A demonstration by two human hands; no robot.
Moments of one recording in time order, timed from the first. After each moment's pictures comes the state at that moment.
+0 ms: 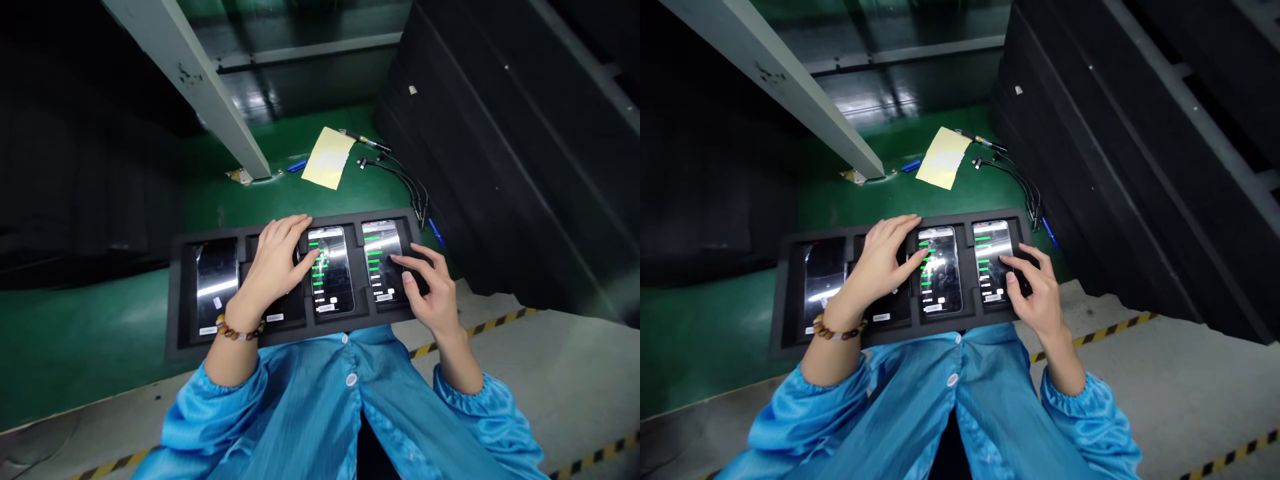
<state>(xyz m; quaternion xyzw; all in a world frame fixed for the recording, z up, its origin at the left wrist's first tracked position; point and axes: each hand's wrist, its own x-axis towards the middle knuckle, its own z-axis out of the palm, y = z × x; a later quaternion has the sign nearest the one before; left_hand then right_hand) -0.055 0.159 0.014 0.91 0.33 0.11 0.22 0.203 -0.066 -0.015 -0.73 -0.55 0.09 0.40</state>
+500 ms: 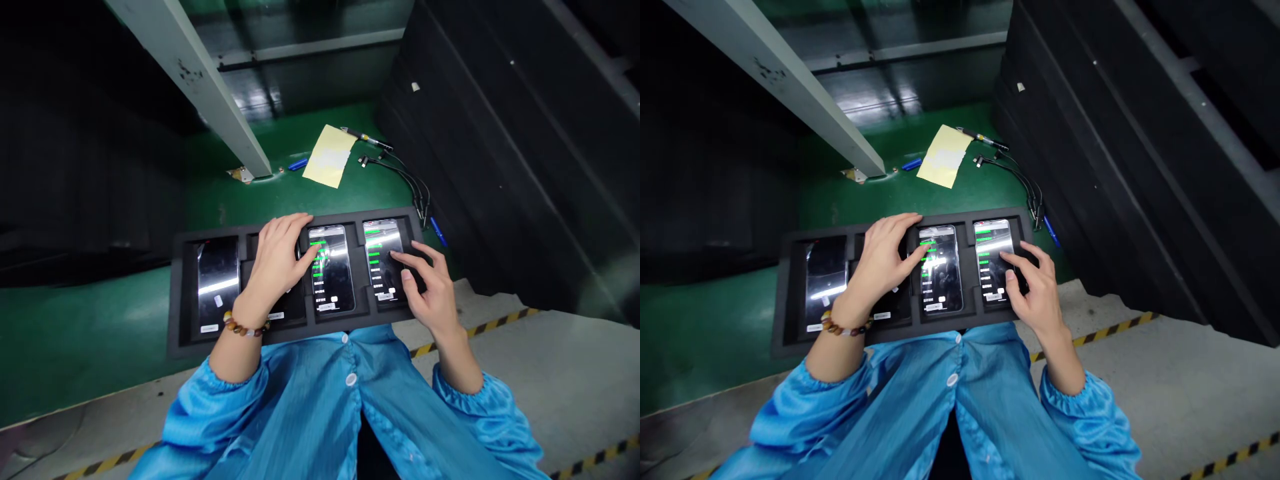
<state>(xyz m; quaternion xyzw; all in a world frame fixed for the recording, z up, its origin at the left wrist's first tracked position) -0.046 0.157 0.014 0.90 0.36 0.13 0.21 0.201 -0.064 -0.012 -0.74 -0.55 0.10 0.37</state>
